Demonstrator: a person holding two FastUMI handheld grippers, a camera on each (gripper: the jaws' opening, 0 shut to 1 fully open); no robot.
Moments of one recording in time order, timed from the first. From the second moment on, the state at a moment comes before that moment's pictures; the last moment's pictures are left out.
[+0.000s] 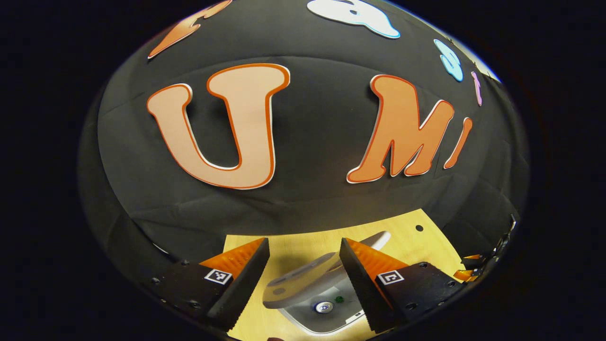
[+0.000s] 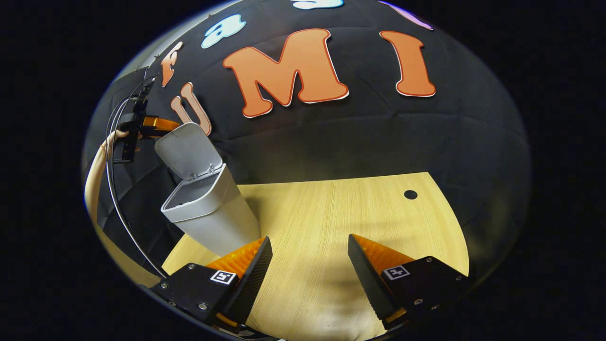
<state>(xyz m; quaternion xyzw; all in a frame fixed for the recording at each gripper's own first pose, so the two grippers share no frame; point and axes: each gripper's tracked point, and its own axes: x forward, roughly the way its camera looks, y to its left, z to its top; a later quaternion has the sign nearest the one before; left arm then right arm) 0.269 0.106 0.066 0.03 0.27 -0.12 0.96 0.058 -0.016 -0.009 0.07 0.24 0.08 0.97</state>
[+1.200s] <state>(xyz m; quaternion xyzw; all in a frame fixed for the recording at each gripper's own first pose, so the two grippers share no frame) 0.162 0.051 -0.094 0.04 0.33 -0.13 0.93 0.033 -0.016 -0.018 0.09 0.25 0.11 0.96</state>
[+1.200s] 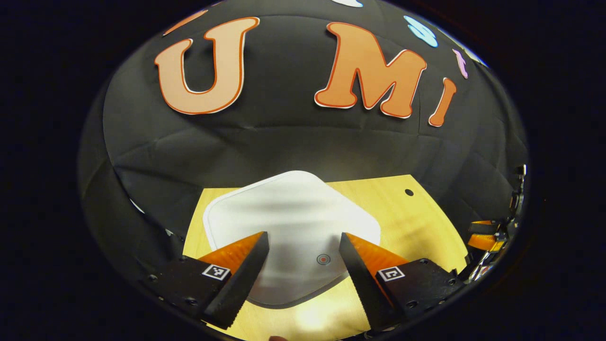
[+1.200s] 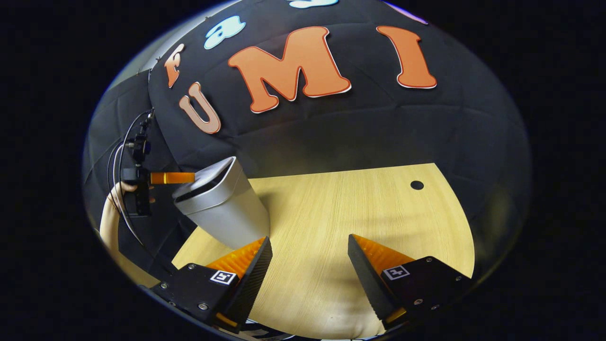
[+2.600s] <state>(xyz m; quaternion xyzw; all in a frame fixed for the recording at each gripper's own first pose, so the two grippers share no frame) 0.155 0.050 -0.060 0.05 0.19 -0.08 0.98 0.051 -0.008 0.017 0.09 0.22 0.11 0.97</state>
